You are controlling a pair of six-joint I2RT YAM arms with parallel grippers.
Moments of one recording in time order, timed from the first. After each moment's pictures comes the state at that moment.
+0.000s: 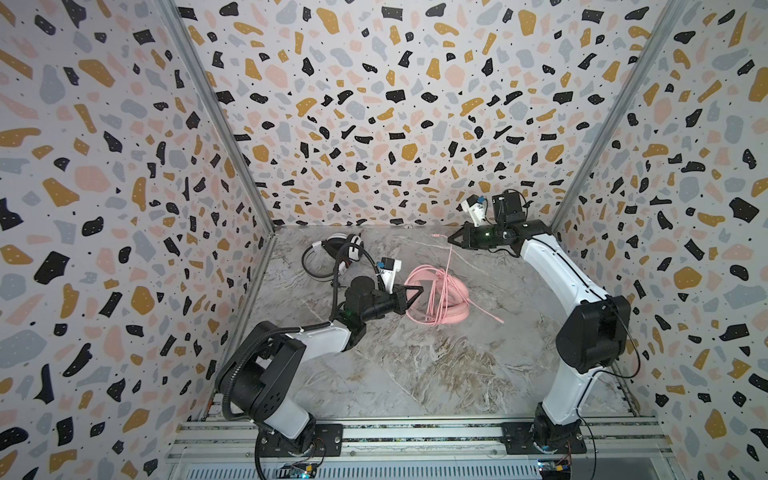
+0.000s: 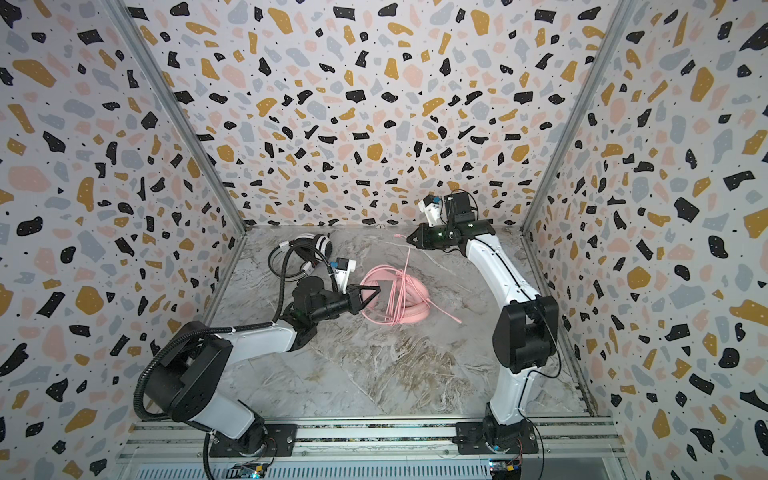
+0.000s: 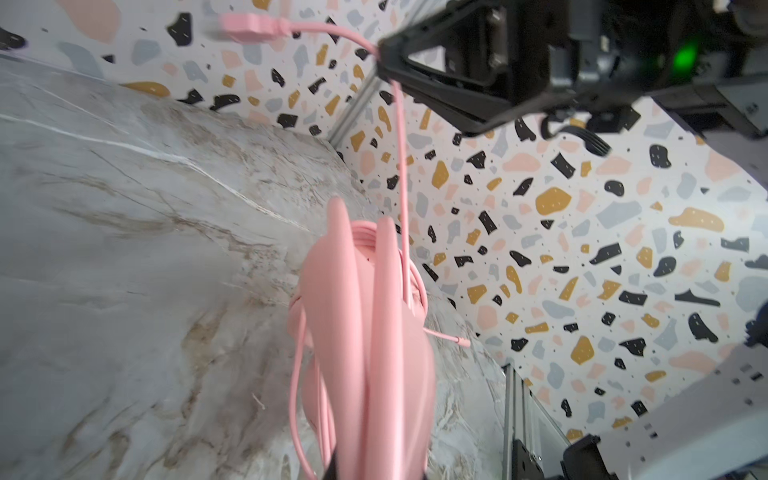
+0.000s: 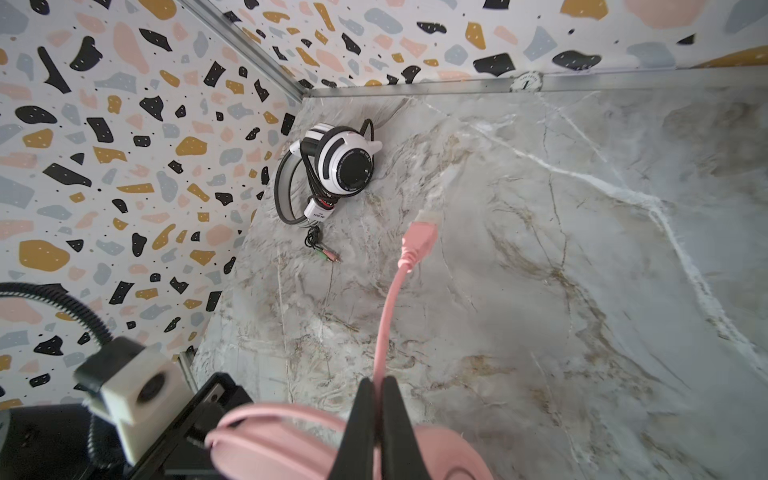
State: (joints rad) left arm -0.58 1.56 0.69 0.74 0.57 -0.62; right arm 0.27 1.88 1.80 -0.68 -0.67 0.24
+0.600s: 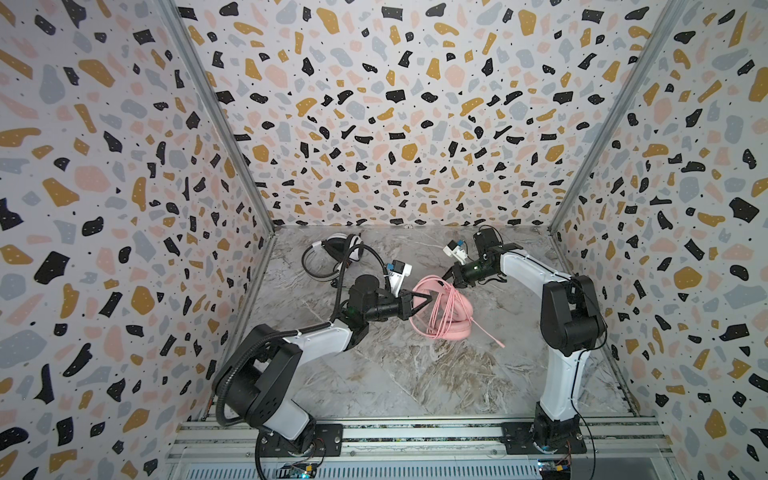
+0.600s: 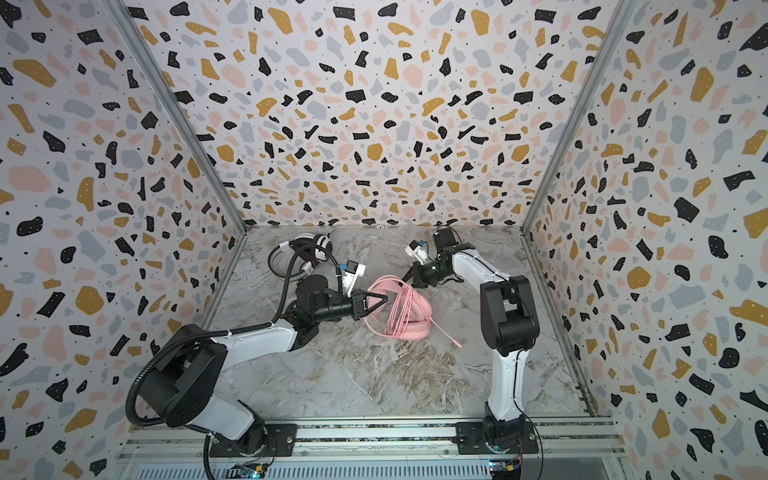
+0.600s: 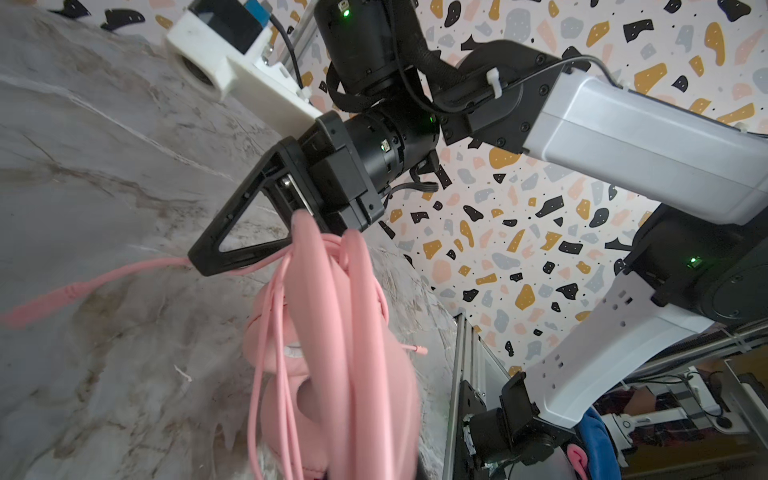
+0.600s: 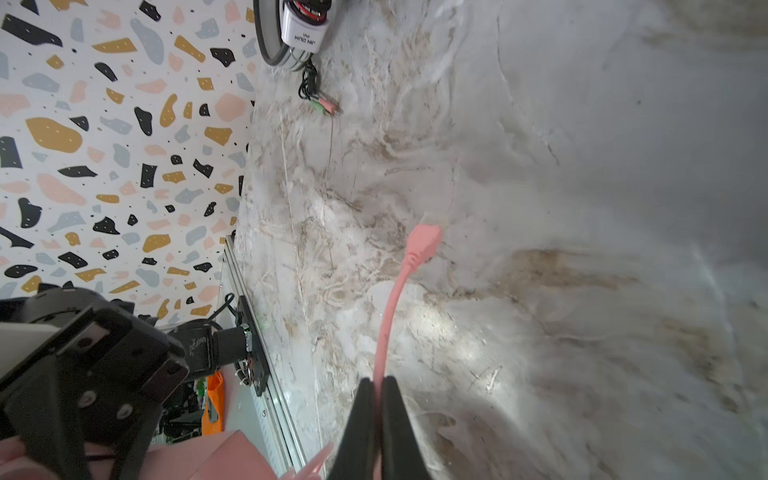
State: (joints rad) left arm -0.59 1.57 0.70 0.71 0.72 -0.68; right arm 0.28 2.01 1.54 -0.72 -0.92 0.04
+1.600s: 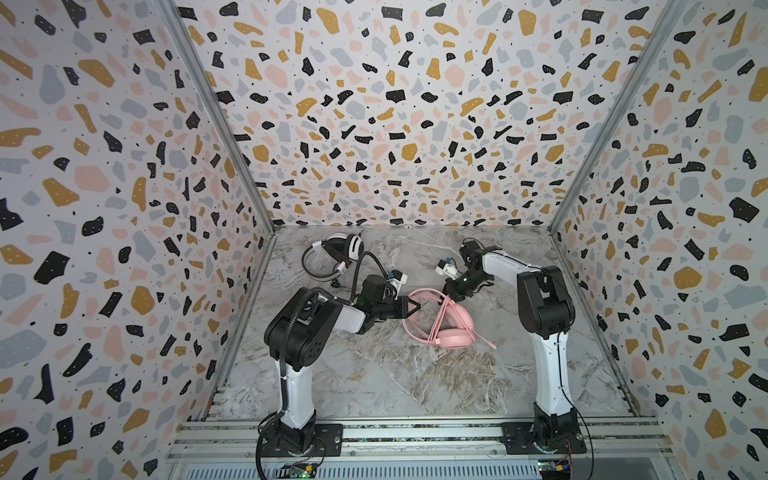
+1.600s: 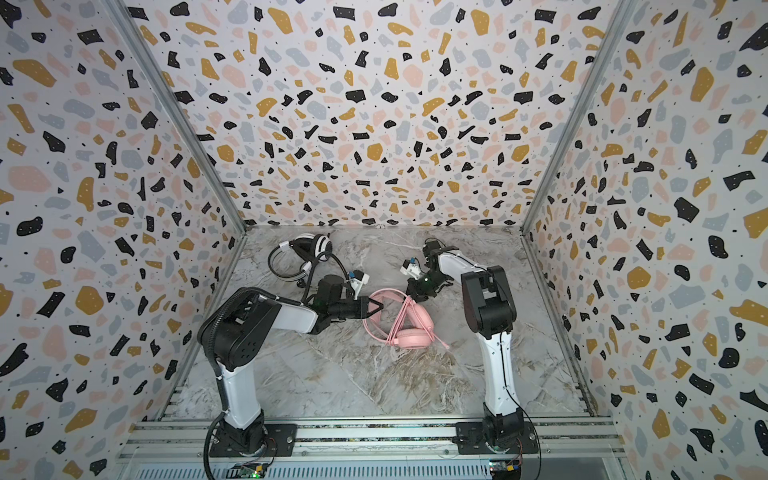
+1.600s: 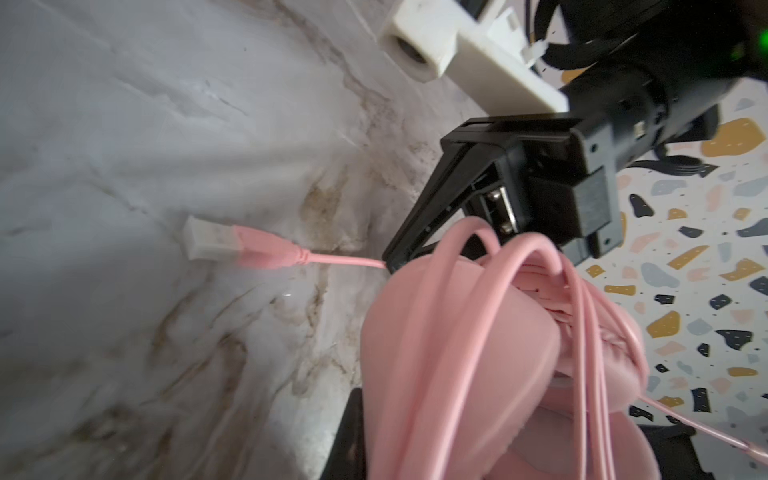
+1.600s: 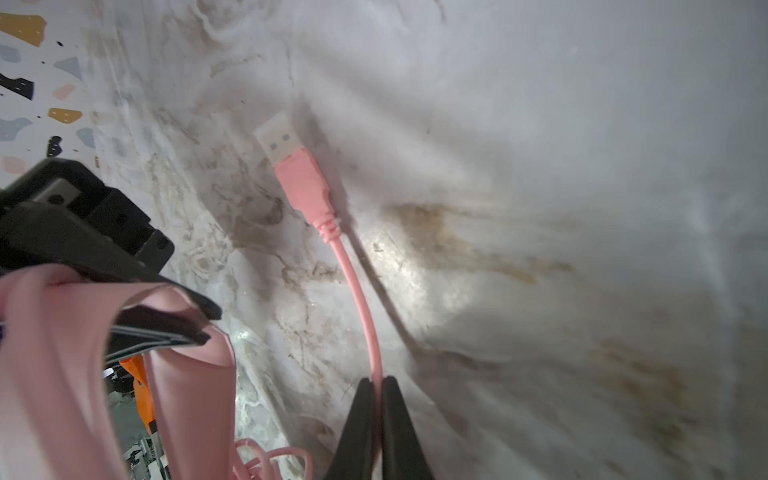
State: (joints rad) left arm -0.49 1.96 0.87 0.51 0.63 -0.54; right arm 0.32 2.25 1.69 -0.93 -0.70 -0.15
